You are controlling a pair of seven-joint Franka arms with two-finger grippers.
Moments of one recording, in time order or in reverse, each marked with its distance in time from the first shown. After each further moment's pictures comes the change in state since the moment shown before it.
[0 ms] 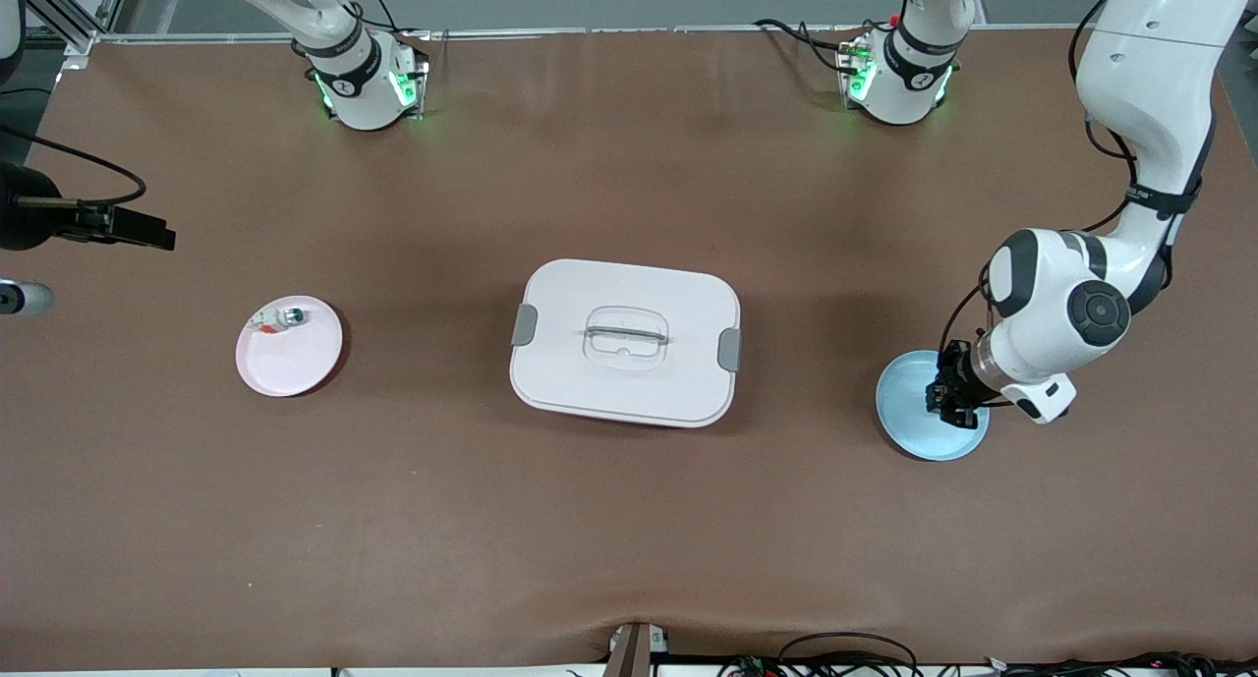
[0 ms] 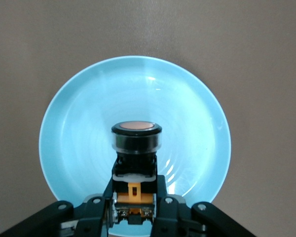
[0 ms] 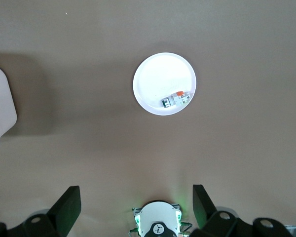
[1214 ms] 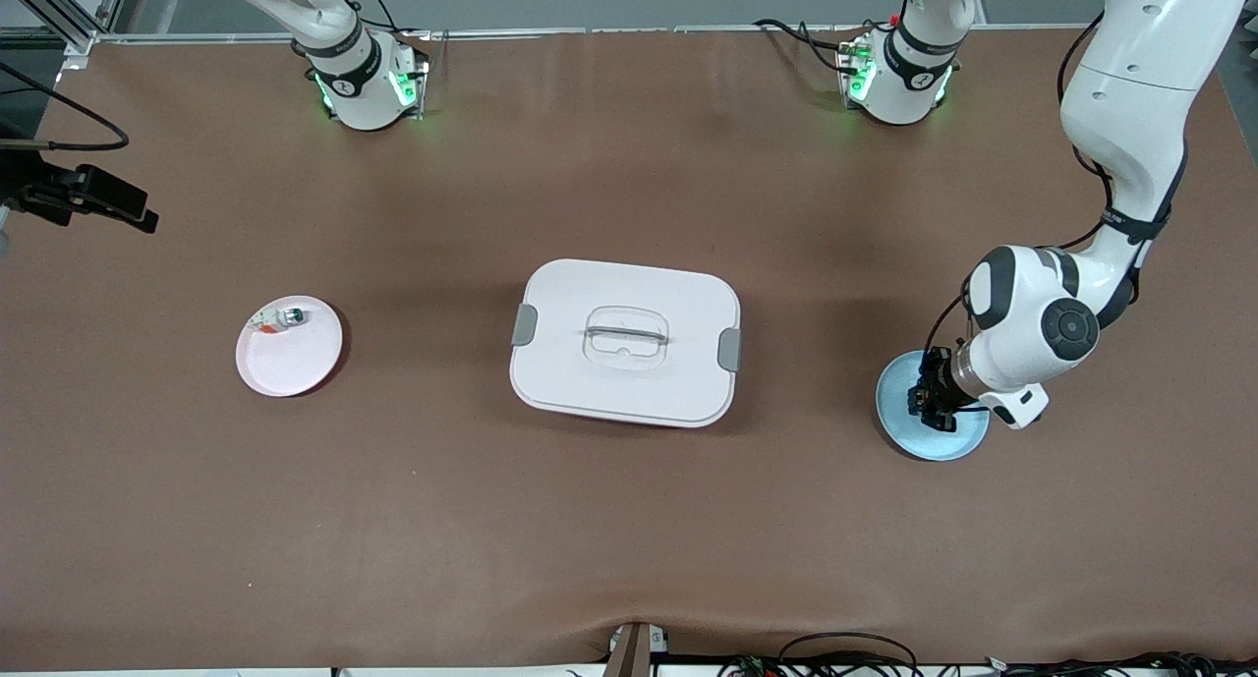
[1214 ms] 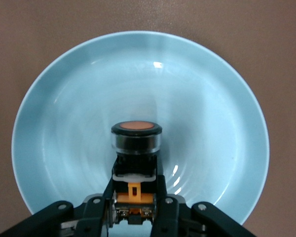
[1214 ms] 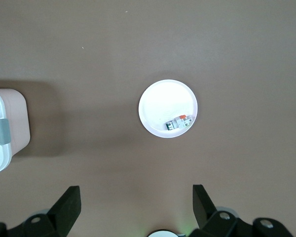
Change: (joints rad) left arm -0.005 0.082 0.002 0.009 0.013 0.050 0.000; right arm 0.000 -0.199 -0.001 -0.221 0.003 0.207 -0.001
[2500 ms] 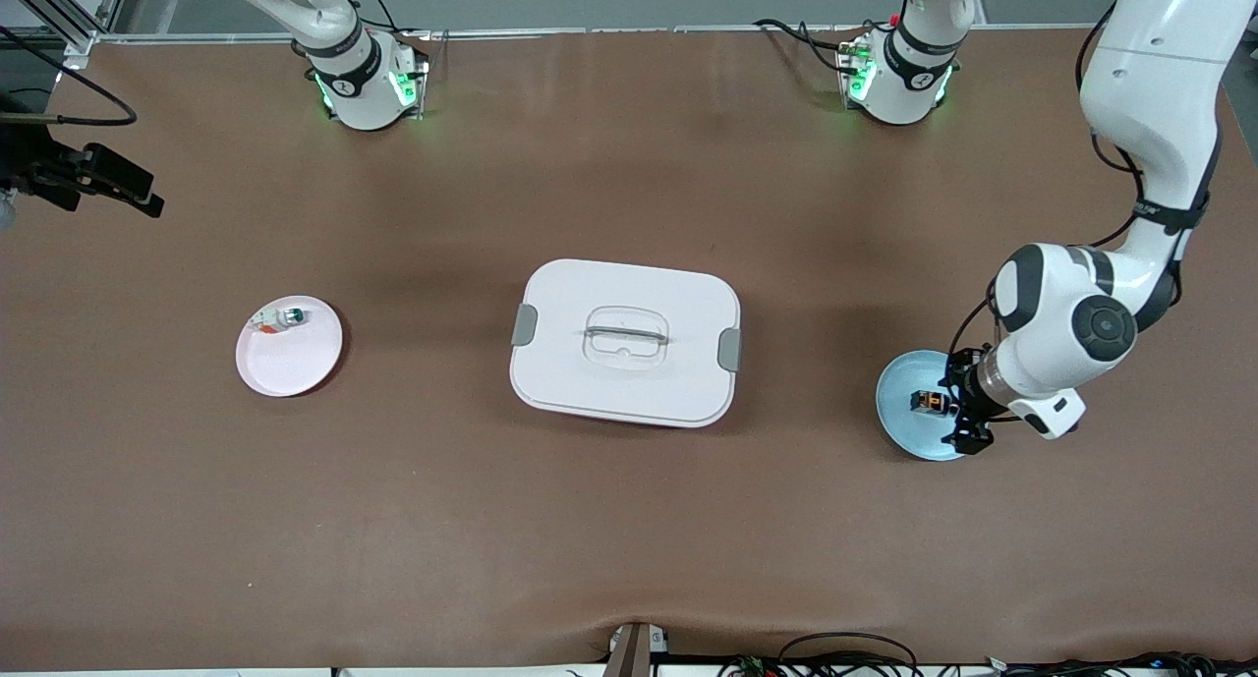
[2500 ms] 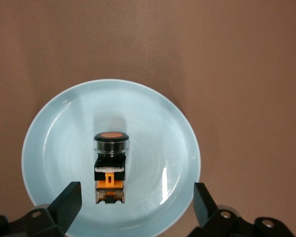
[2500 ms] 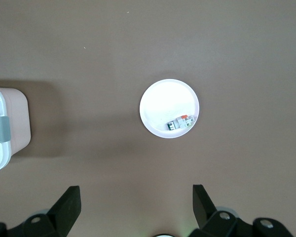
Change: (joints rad) left arm 0.011 -0.082 0.002 0.065 0.034 -0.096 0.030; right arm 0.000 -0.107 0.000 -0.151 0.001 0.079 -0.001
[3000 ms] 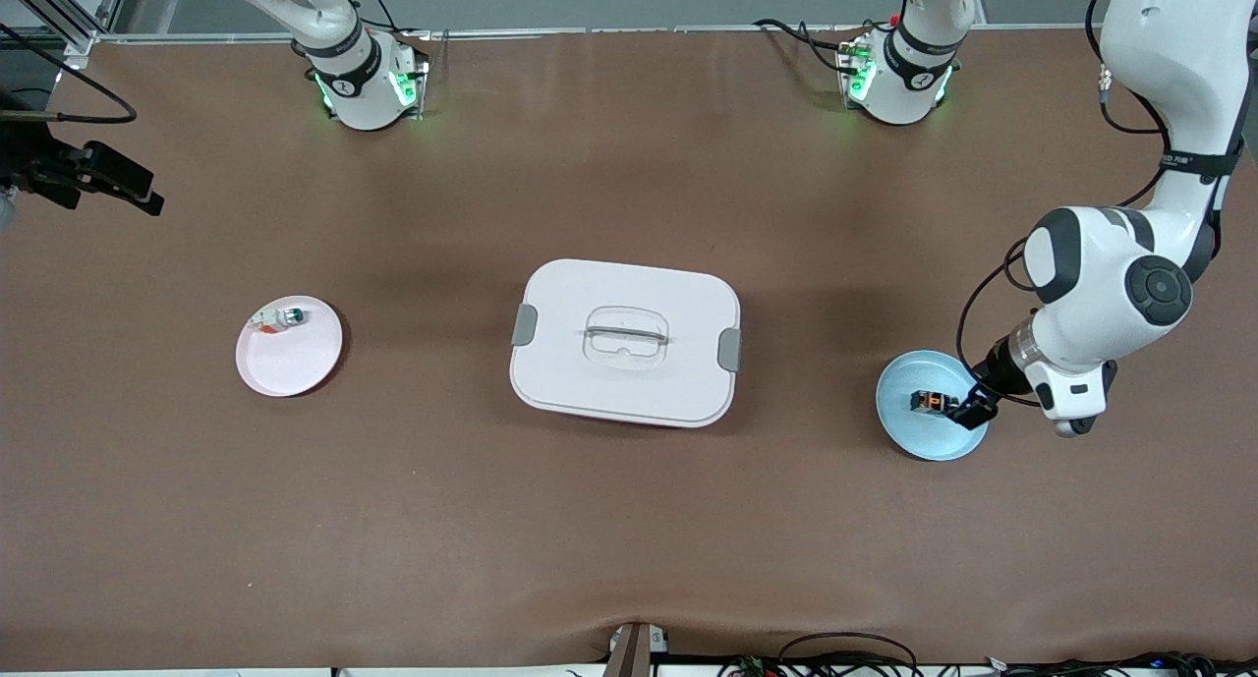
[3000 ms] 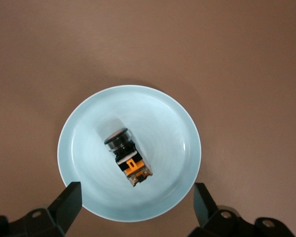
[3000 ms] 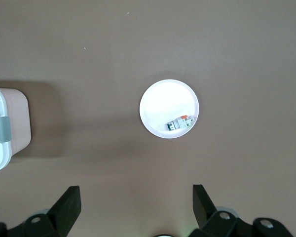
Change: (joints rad) left arm -0.006 -0.131 0.022 -0.085 -0.156 -0.027 0.801; right arm 0.000 -0.012 -0.001 -0.007 0.000 0.009 0.000
